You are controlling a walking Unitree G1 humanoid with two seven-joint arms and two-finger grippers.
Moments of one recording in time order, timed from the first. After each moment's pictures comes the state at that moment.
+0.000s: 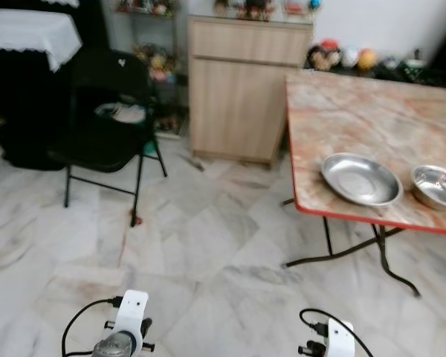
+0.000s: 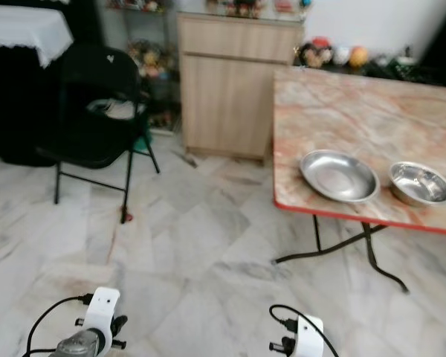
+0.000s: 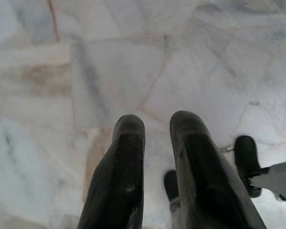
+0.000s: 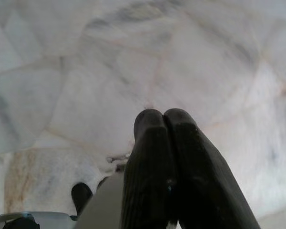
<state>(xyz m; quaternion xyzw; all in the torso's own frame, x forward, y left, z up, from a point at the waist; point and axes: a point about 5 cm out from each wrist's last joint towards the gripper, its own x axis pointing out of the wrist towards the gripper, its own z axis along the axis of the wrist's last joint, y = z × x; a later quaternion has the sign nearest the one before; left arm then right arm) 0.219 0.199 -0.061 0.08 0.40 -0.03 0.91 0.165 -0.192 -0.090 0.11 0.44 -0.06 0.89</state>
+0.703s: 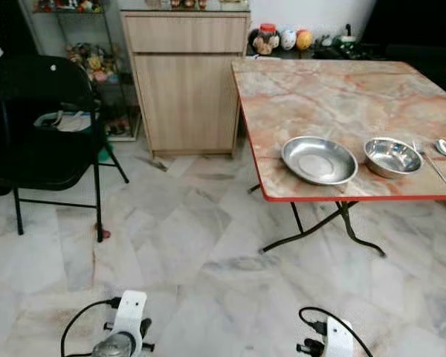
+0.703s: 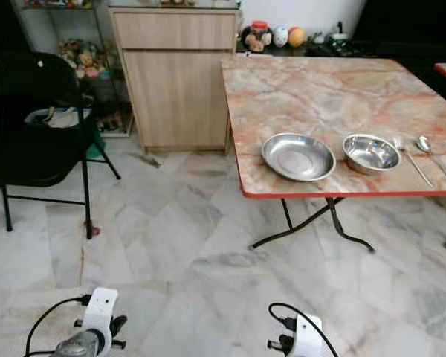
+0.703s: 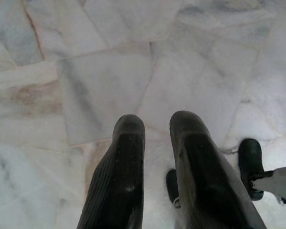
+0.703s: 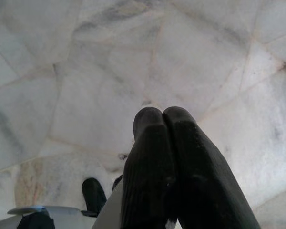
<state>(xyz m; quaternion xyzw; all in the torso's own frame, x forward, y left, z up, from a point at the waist) 0.218 0.198 -0.062 0.07 0.40 -0.02 0.92 0.165 -0.189 -0.090 0.12 0.44 -0.06 0.89</state>
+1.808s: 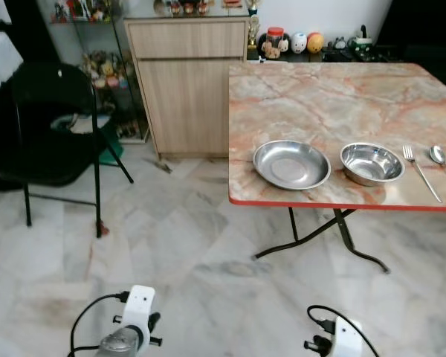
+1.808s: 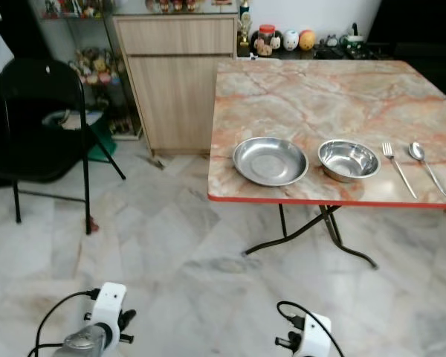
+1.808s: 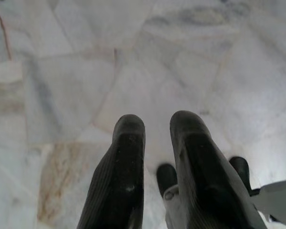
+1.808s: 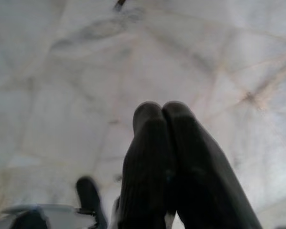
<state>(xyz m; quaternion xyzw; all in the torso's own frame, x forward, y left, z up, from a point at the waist) 0.224 0.193 -0.059 0.06 0.39 -0.04 0.92 0.170 -0.185 -0.087 0.13 0.41 -0.07 0.90</state>
